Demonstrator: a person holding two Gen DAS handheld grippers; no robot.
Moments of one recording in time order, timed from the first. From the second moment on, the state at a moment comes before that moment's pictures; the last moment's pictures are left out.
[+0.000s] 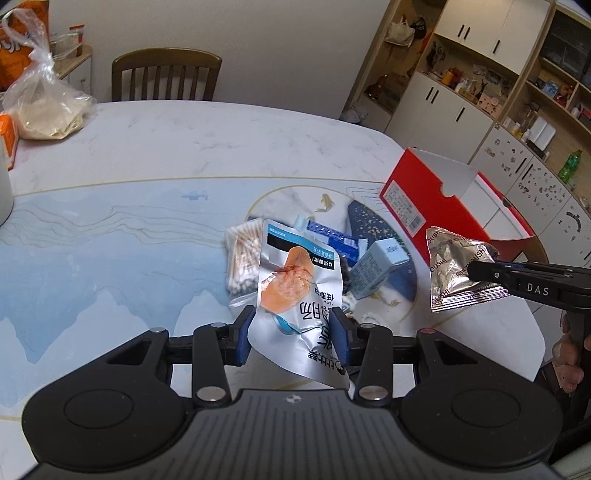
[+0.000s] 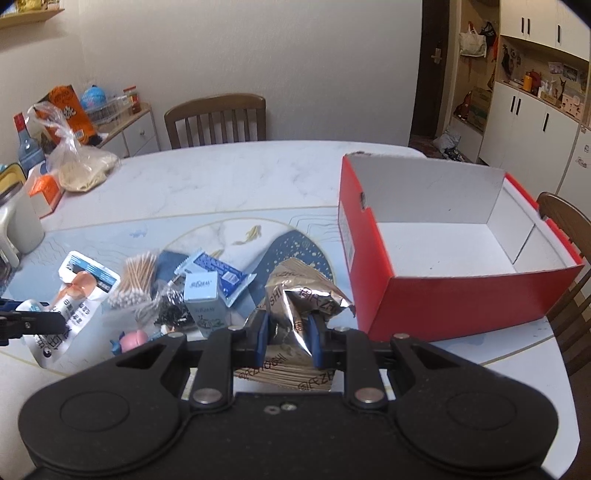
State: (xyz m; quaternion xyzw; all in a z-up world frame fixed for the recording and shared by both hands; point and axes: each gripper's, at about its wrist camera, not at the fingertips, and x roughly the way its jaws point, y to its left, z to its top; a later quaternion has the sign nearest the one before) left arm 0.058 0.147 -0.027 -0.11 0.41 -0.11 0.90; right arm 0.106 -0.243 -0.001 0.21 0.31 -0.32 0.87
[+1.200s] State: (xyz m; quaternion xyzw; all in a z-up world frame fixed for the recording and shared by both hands) left arm 0.127 -0.023 0.033 -0.04 0.36 -0.16 0.92; right arm 0.018 -0.351 0.032 0.20 0.26 -0.31 0.89
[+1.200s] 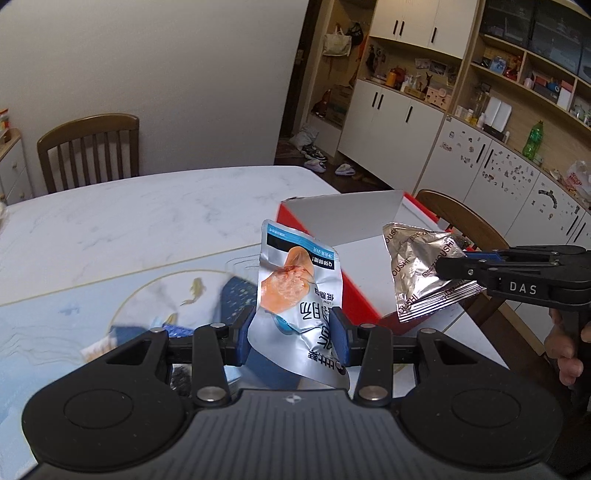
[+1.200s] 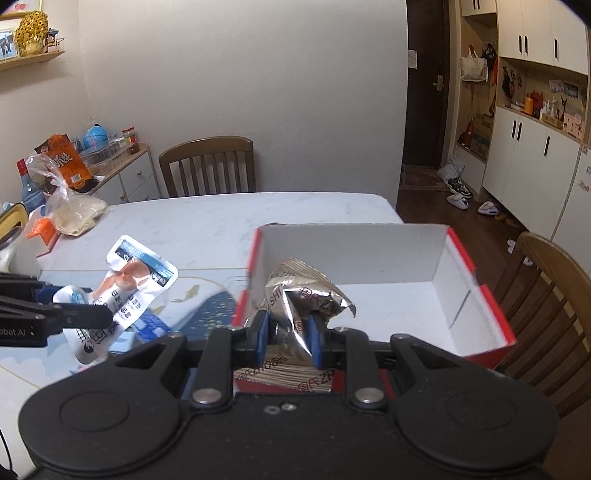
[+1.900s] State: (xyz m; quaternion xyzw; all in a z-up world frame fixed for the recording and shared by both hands) left arm 0.194 -0.129 0.027 0.00 0.36 -0.18 0.92; right arm -0.009 -0.433 0.004 0.16 0.29 -0.31 0.89
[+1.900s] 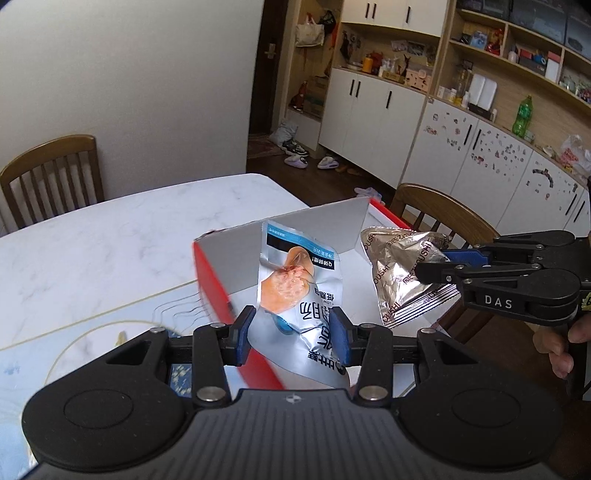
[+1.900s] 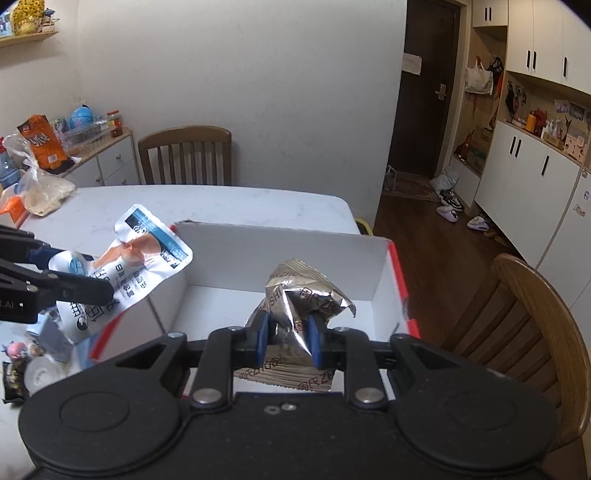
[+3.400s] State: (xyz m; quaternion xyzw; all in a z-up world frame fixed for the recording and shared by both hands) left arm 0.306 -0.208 -0.066 0.12 0.54 -0.18 0.81; right arm 0.034 -0.500 -0.076 0.21 0.43 -0.24 0.84
